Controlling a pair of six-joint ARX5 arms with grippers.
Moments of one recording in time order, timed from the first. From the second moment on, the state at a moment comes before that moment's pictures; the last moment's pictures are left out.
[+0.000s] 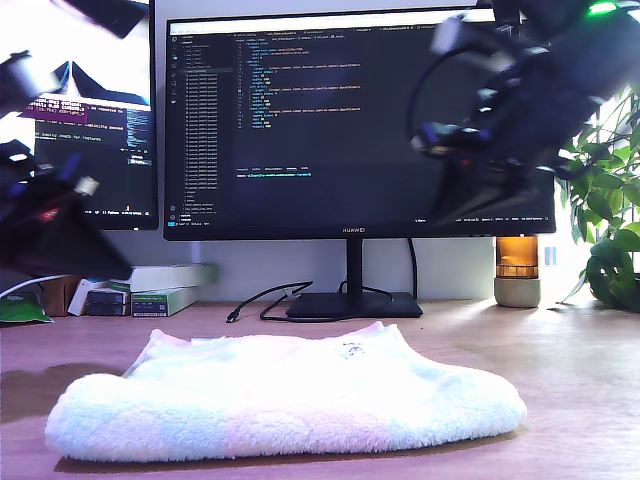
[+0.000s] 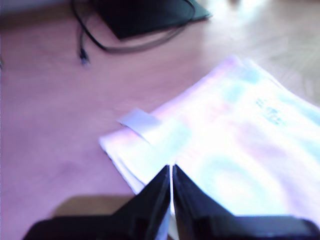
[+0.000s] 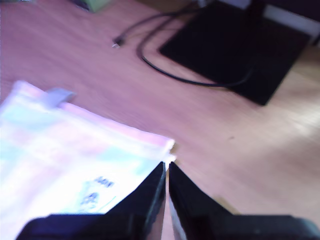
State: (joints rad) left arm -0.33 1.18 0.36 0.31 0.33 -0.03; right arm 0.44 1.36 0.72 0.08 -0.15 -0.09
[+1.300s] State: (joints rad) left arm -0.70 1.20 0.30 0.06 0.18 -0.10; right arm 0.51 1.54 0.55 0.05 -0.46 -0.08
